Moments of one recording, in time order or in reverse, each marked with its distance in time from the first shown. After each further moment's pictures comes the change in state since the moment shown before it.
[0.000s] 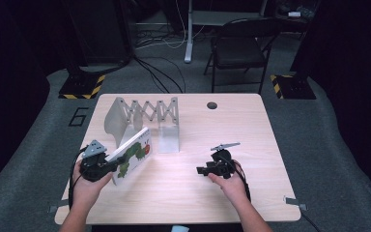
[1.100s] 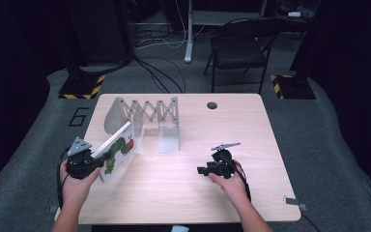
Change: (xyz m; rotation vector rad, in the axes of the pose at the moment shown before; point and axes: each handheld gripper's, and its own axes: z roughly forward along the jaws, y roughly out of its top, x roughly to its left) left arm 0.030 -0.007 -0.015 -0.036 0.135 -0.073; right arm -0.002 -0.001 0.000 0.001 0.000 0.010
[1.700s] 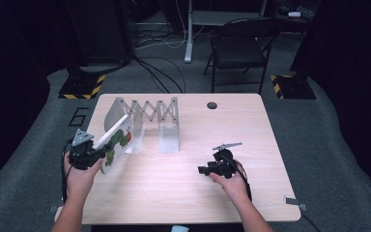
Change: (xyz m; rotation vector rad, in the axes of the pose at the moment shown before) left arm 0.003 0.023 0.016 0.003 0.079 -0.007; right arm -0.003 -0.001 -0.002 -0.009 0.006 0.012
